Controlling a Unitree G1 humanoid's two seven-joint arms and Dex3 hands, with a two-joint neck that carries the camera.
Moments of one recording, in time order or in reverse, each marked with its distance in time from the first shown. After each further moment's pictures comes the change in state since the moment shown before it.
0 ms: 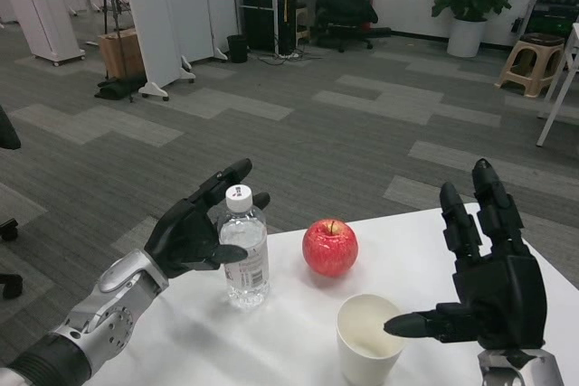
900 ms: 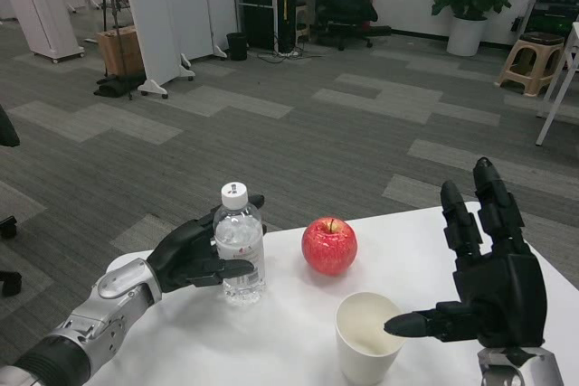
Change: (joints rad) left arm -0.018 -0.030 0.026 0.176 0.286 -0.007 -0.077; right arm 0.001 -0.001 -0.005 0.000 0.000 0.000 0.000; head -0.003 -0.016
